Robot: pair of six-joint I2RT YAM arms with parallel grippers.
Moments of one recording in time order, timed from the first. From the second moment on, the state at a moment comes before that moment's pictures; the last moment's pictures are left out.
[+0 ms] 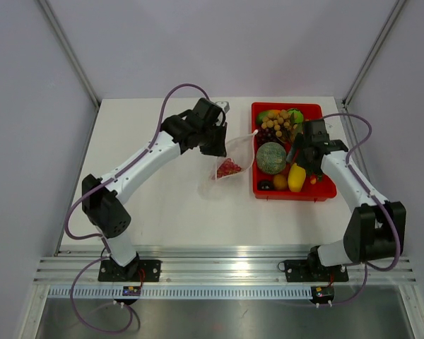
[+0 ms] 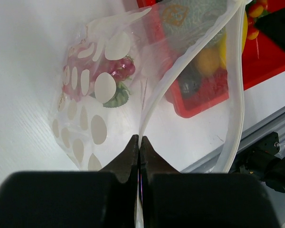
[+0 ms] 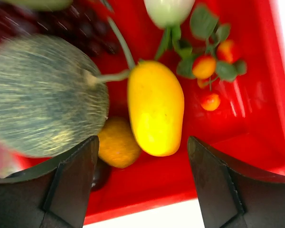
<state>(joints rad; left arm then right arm) -0.71 1.75 1.76 -0.86 0.10 -0.48 0.13 1.39 1.14 -0.69 0.24 0.54</state>
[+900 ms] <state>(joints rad) -0.72 1.78 1.92 -0.92 -0.10 -0.40 0.08 1.64 1.04 -0.51 0.13 0.46</state>
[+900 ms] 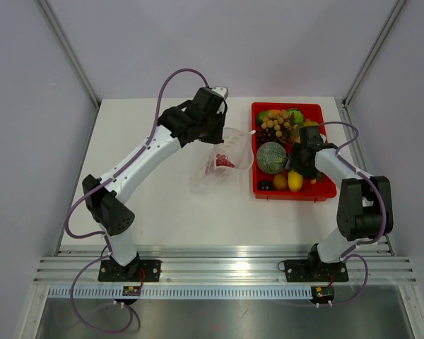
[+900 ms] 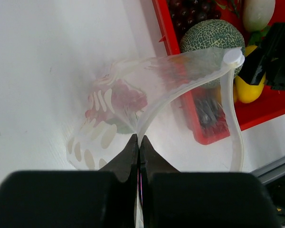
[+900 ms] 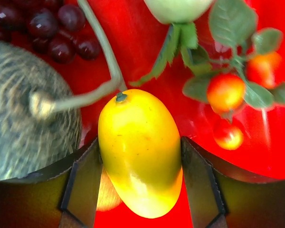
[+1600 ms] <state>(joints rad) -0.76 1.82 1.89 -0.88 -0.10 -0.42 0.09 1.16 1.20 -0.71 0.04 0.52</state>
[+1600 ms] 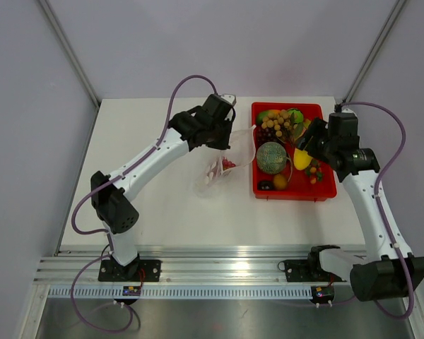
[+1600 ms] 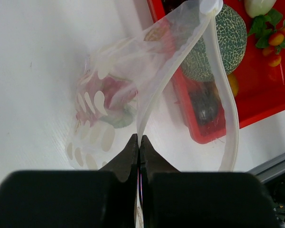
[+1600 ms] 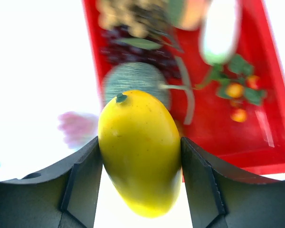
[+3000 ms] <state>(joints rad) -0.76 1.77 1.84 -0.86 -0.06 -0.45 0.54 1.29 1.35 -0.60 0.23 0.71</state>
